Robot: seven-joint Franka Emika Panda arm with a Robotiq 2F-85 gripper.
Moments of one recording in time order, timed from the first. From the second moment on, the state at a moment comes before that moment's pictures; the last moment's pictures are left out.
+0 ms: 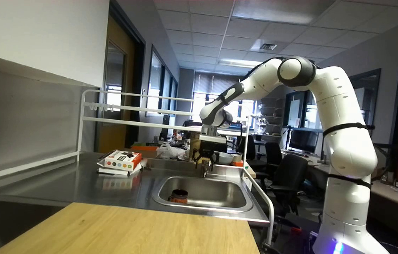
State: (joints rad) arm -0.09 0.33 -0.10 -1.94 0.23 2.16 0.55
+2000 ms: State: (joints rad) arm -0.03 0.74 -0.12 -1.30 0.19 1.78 0.72
